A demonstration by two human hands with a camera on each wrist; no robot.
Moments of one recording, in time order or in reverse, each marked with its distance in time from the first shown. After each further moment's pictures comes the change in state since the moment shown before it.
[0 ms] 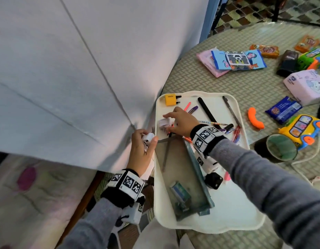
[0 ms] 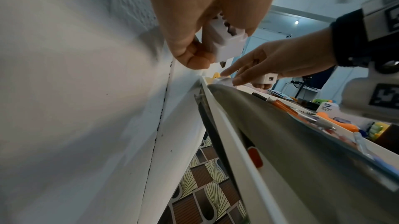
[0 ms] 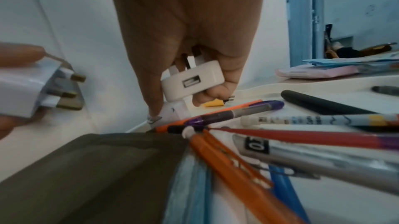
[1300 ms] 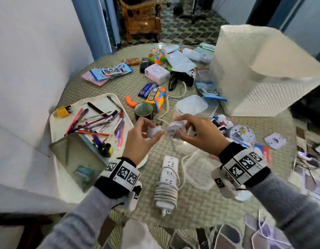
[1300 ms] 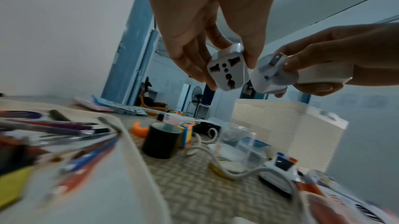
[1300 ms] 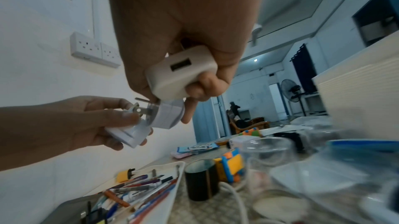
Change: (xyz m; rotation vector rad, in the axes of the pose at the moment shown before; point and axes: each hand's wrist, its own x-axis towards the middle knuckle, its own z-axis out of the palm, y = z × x) left_hand -0.196 0.200 0.198 -0.165 -0.465 0.403; right_hand -0.475 0.102 -0.039 0.073 0.708 0.223
